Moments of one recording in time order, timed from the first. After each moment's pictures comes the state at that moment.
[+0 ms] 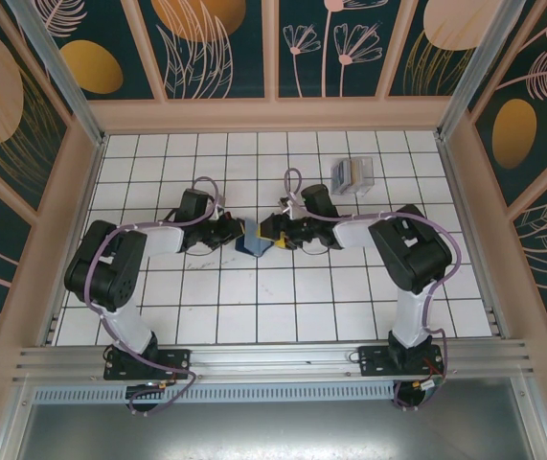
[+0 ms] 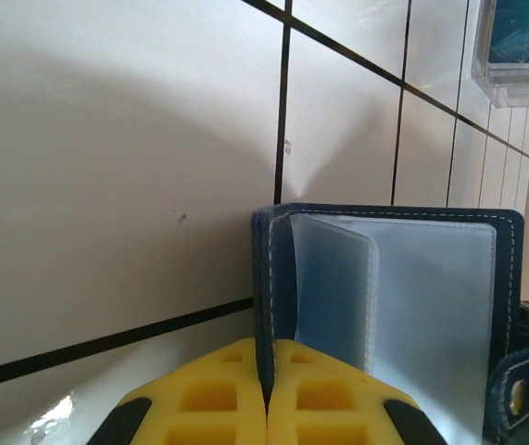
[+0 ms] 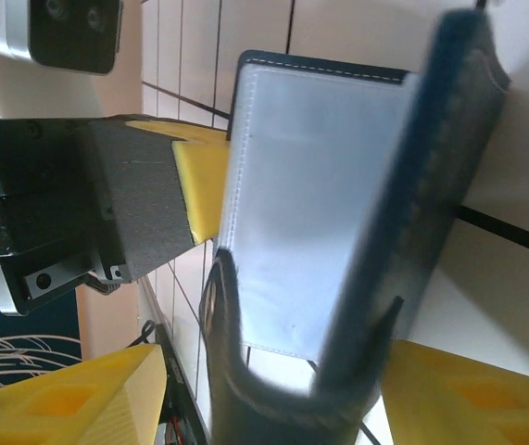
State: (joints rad) left arm -0.34 1.75 0.80 0.12 0.57 -0.79; right arm 0.57 1.91 0.94 0.28 -0.83 0.81
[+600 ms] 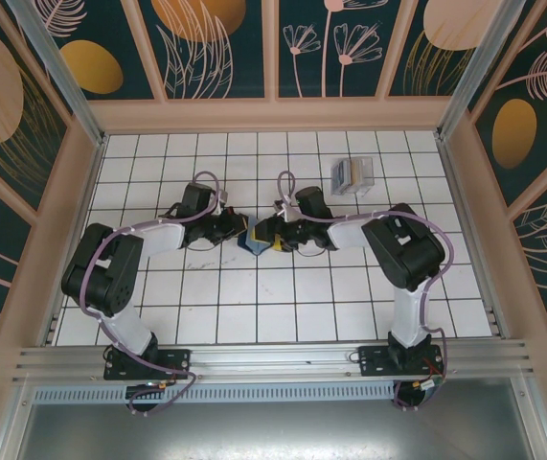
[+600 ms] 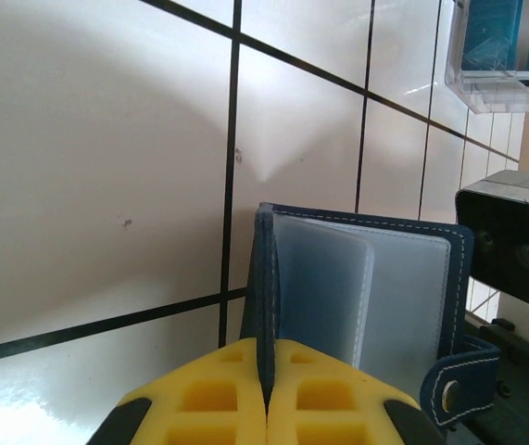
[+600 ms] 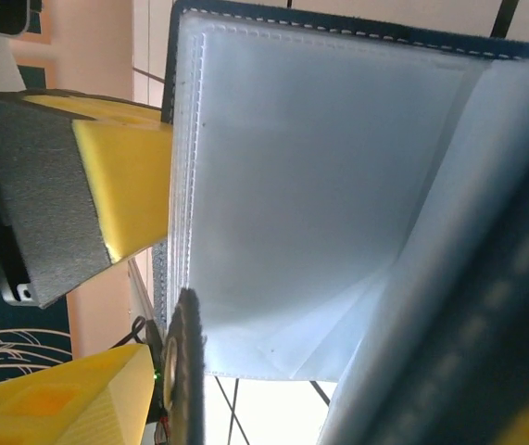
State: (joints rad) left arm -0.37 1.73 0.86 0.03 0.55 -0.80; right arm 0.60 1.95 0.96 0.29 -0.82 0.81
